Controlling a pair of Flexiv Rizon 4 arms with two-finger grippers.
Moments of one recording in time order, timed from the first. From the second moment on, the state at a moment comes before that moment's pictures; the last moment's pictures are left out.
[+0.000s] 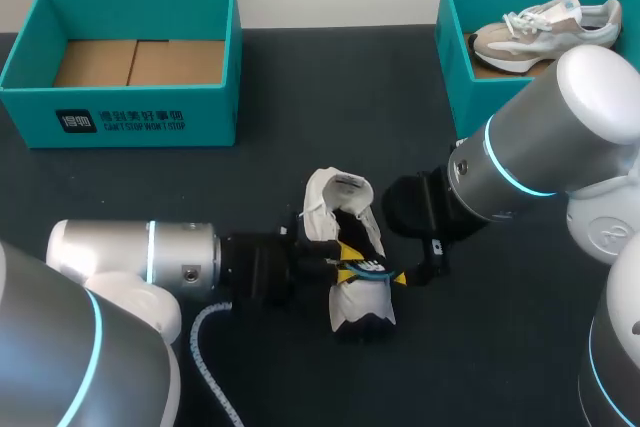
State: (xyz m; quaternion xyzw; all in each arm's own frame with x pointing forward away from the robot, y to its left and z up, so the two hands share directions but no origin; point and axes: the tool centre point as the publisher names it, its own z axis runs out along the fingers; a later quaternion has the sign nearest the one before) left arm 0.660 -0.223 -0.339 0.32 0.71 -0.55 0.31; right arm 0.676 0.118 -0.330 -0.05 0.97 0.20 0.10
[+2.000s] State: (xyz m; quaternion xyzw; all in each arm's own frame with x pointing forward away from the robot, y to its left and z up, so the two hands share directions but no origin) left arm 0.650 -0.218 -0.342 0.24 0.77 -0.52 0.27; right arm 0.676 0.118 -0.329 -0.05 0.97 0.20 0.10
